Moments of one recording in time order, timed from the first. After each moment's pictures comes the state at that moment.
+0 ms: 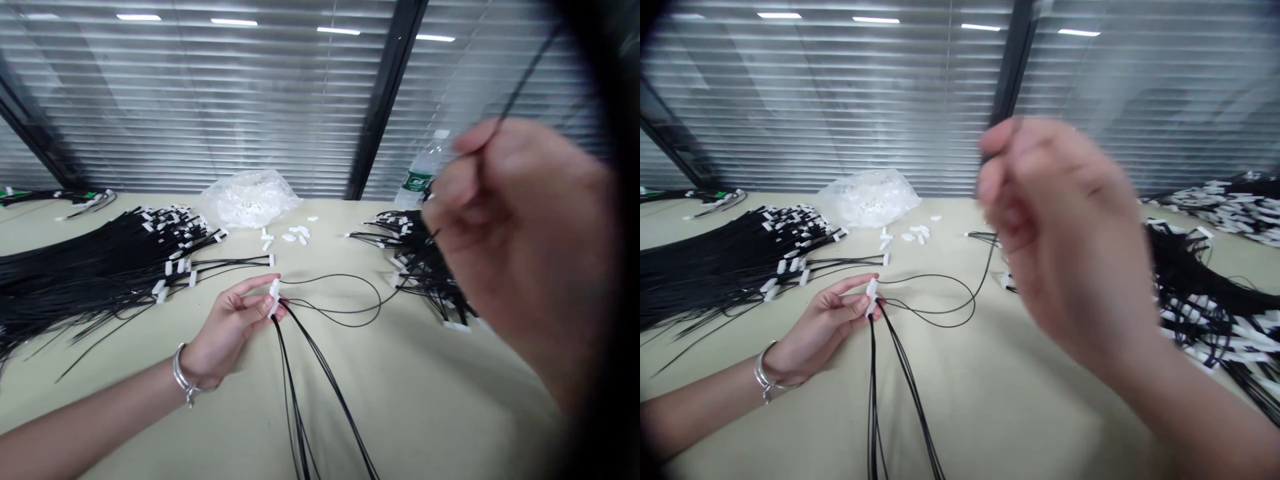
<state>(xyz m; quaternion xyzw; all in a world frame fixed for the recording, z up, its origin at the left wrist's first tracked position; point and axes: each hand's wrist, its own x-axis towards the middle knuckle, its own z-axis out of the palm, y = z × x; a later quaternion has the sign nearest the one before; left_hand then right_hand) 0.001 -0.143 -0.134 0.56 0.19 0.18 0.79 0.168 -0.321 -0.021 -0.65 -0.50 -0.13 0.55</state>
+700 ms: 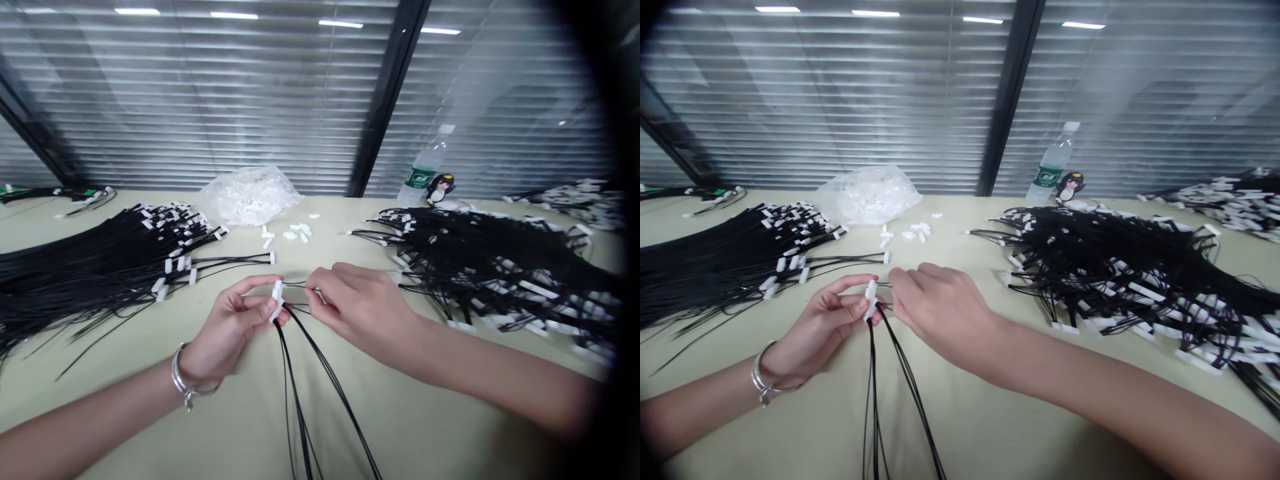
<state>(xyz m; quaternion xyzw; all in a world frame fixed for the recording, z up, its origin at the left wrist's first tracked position) 0.000 -0.143 -0.133 0.58 0.15 0.16 0.79 0.140 -0.284 -0.095 -0.67 -0.67 -0.26 0.19</state>
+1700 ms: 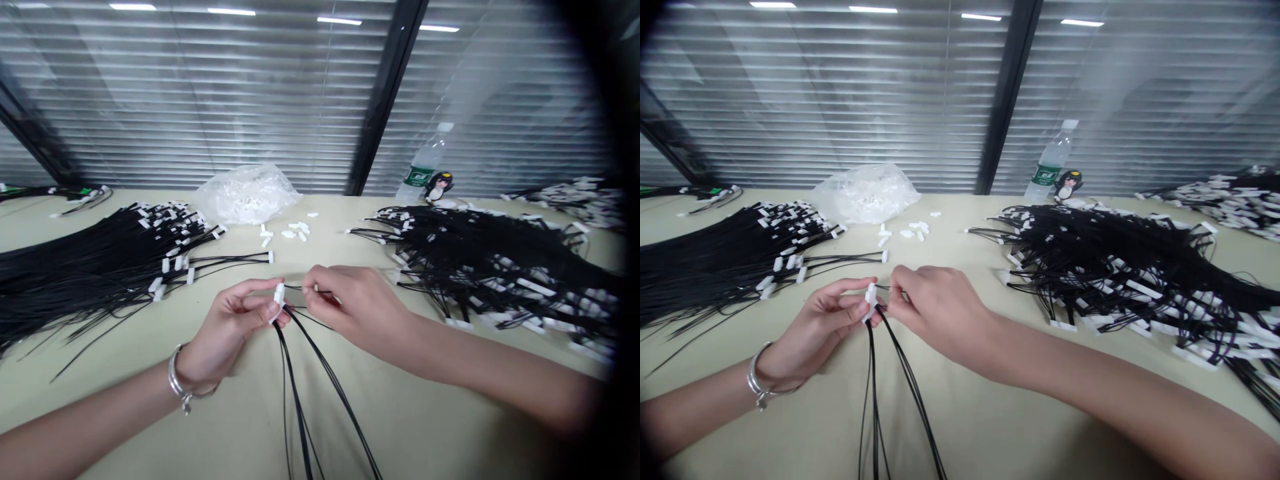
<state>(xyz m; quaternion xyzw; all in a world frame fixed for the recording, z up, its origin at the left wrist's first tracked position) 0.000 -0.144 -0.135 0.59 0.14 0.16 0.78 0.139 -0.279 -0.090 -0.74 -0.62 -0.04 0.26</state>
